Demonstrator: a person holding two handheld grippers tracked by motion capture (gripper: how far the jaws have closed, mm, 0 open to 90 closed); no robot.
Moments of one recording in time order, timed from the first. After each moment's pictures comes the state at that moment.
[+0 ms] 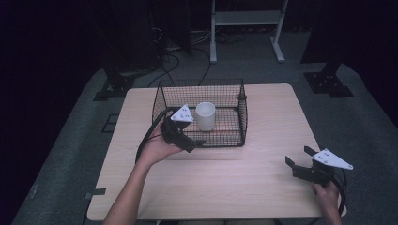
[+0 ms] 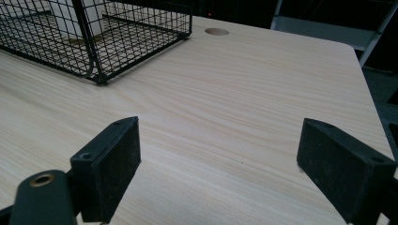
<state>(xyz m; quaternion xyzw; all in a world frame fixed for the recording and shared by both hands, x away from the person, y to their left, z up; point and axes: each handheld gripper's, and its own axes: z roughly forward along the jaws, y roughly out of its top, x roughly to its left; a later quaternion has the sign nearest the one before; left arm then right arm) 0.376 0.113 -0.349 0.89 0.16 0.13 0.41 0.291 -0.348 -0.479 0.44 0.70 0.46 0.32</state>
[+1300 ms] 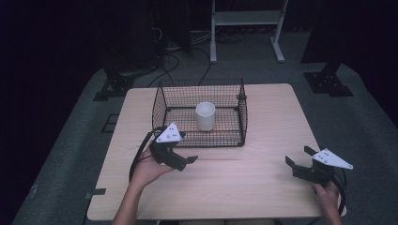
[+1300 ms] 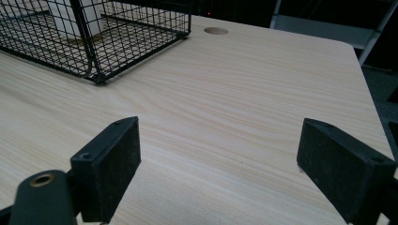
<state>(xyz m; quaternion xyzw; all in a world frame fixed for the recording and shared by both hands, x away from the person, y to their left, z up) 0.330 0.142 -0.376 0.87 0.18 0.14 0.44 0.291 -0.348 -0.479 0.44 0.70 0.46 0.32</state>
